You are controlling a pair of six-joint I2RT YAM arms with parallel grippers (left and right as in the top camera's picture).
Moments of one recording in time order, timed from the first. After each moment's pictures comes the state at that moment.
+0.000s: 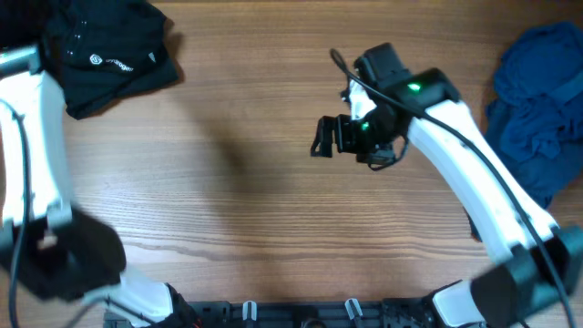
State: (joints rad) left arm 0.32 1.77 1.76 -0.13 0.28 -0.44; right arm 0.40 1.63 1.50 -1.23 -0.36 0.41
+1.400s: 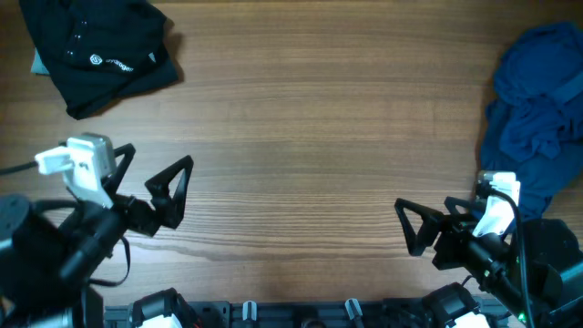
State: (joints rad) left arm 0.32 0.70 1.20 -0.94 0.73 -0.07; right arm 0.40 0.56 1.11 -1.12 -0.07 0.52
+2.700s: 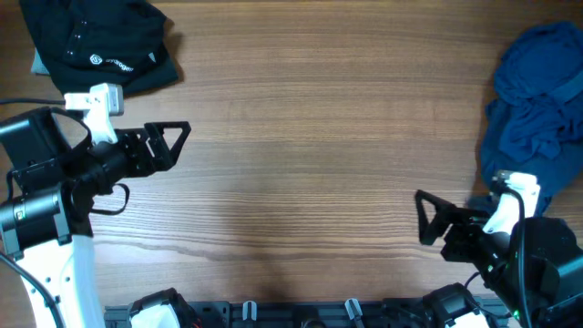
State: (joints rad) left arm 0.32 1.07 1.16 -0.93 0.75 -0.07; right arm 0.34 0.56 1.11 -1.19 0.09 0.52
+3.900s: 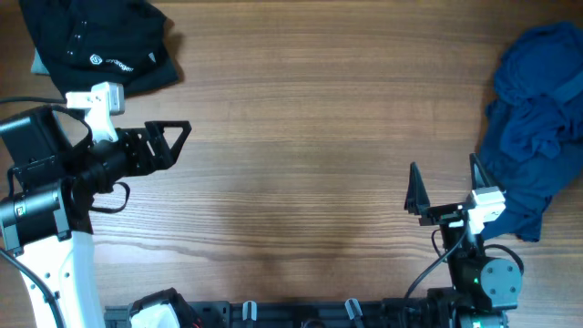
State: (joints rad) left arm 0.32 1.08 1.16 -0.93 0.76 -0.07; right arm 0.06 0.03 0.11 0.10 -0.09 0.02
